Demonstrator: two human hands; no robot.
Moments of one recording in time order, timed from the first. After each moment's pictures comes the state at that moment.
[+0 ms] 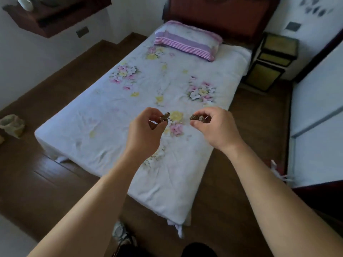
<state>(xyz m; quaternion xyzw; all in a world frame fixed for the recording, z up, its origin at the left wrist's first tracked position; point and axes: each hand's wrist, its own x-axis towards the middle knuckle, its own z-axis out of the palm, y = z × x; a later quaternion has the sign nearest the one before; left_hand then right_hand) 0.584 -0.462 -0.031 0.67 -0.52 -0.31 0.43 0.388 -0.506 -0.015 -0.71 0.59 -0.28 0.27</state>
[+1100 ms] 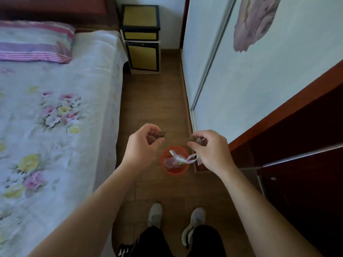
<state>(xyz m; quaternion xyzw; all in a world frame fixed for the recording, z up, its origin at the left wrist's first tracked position) -0.051 -0.644 -0.110 0.52 -0.70 -0.42 0.25 -0.246 -0.561 -0.104 -0.49 0.78 -0.30 0.25</state>
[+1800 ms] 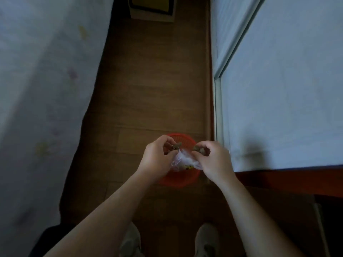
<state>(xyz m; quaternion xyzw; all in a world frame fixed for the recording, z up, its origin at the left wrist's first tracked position) -0.185 -0.707 -0.621 0.59 -0.64 -0.47 0.15 -0.359 -0.650 -0.629 -0.48 0.79 -0.21 0.32</state>
